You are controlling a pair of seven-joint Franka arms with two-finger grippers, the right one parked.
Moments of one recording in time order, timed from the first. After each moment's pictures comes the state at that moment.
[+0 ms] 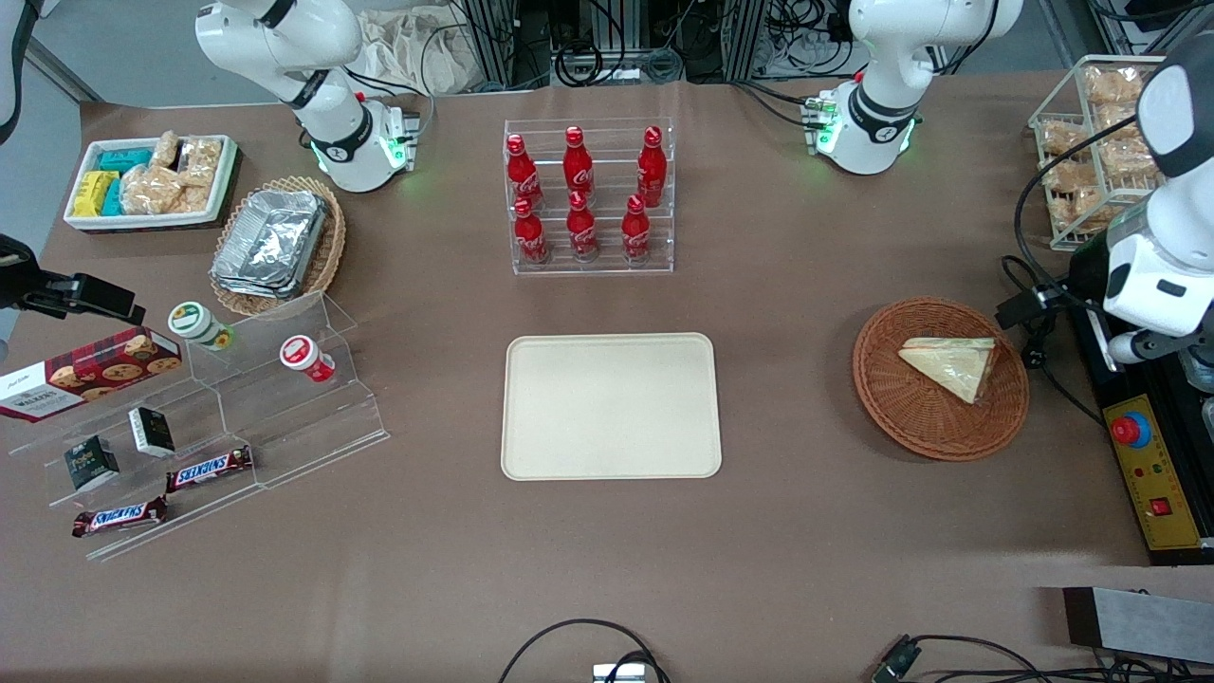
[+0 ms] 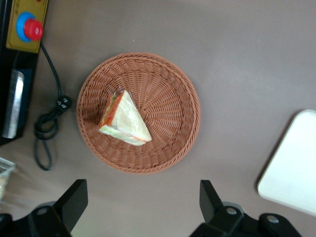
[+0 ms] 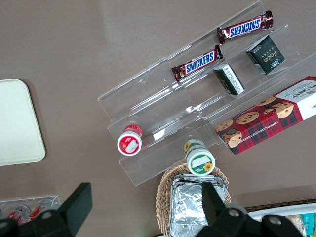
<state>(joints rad) -0.03 -0.01 0.04 -1.85 -0.01 1.78 -0.39</state>
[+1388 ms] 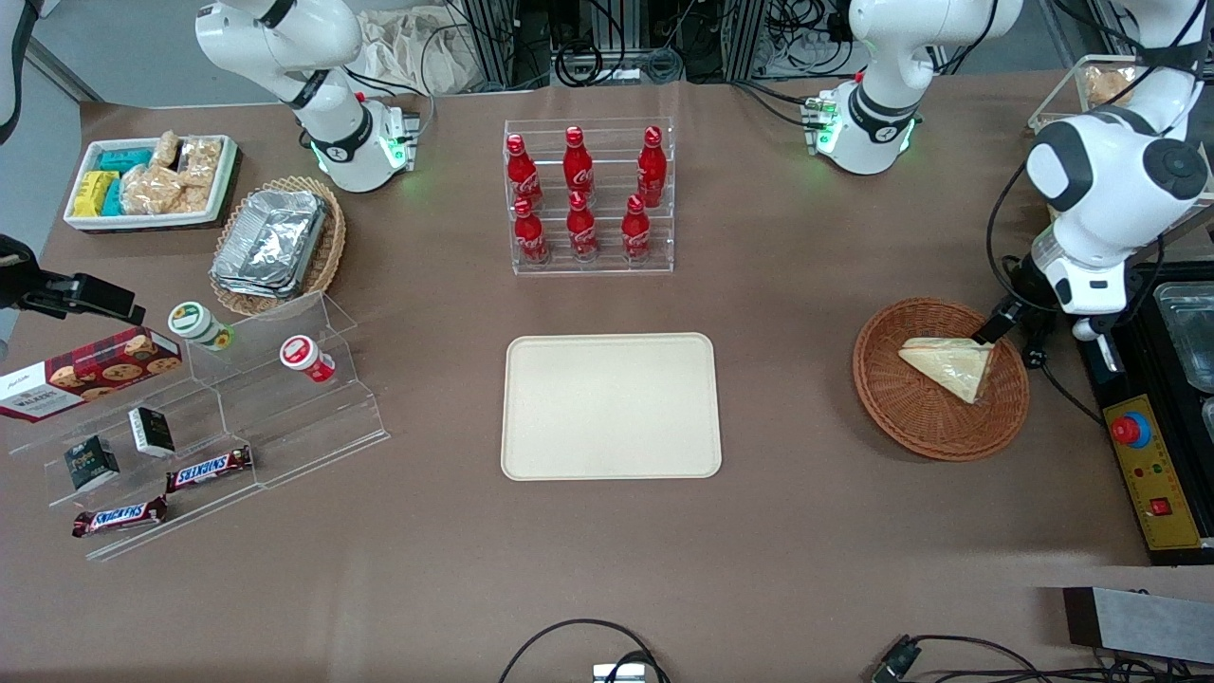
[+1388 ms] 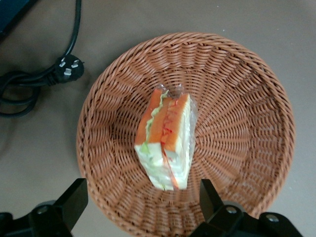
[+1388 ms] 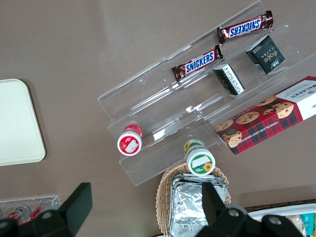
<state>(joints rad) -0.03 -0.07 0.20 -2.53 -0.05 2.55 -0.58</state>
